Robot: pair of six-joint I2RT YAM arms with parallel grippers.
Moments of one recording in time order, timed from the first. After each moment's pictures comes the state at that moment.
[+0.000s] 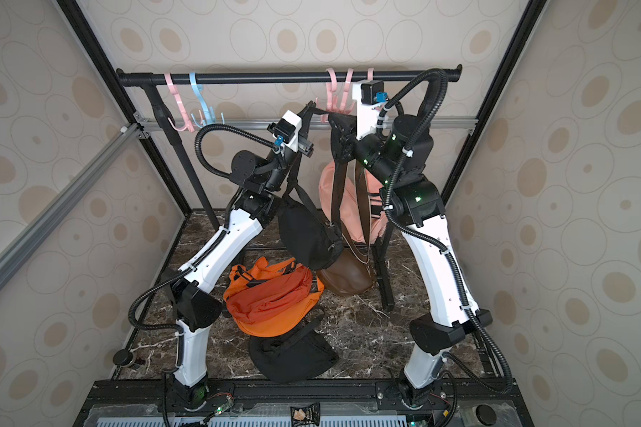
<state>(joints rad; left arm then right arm) -0.56 2.08 2.32 0.56 0.14 0.41 0.43 1.73 2.40 -0.42 -0.22 0.06</state>
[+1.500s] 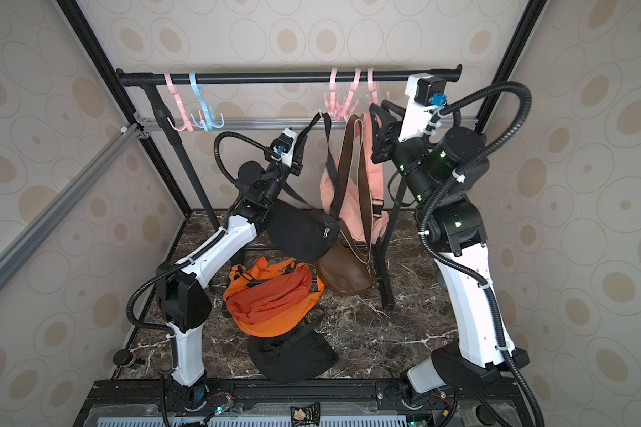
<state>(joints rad) -0.51 1.97 1.94 0.52 -0.02 0.42 0.38 1.46 2.17 -0.32 -0.06 0.06</state>
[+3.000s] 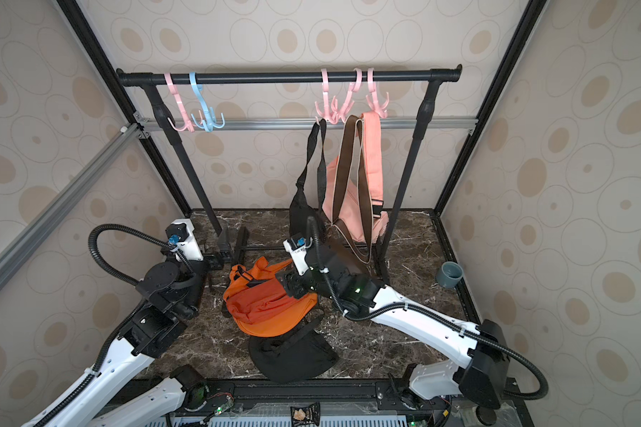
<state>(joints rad) -0.59 0.75 0.81 -0.02 -0.68 -0.01 1.00 1.35 1.12 -0.27 0.02 0.28</state>
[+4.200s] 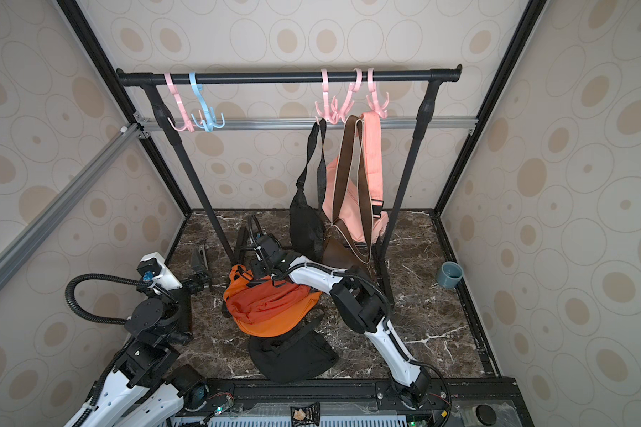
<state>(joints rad) -0.56 0.48 0.56 0.08 -0.89 0.01 0.89 2.32 1.88 -0.26 -0.01 0.34</state>
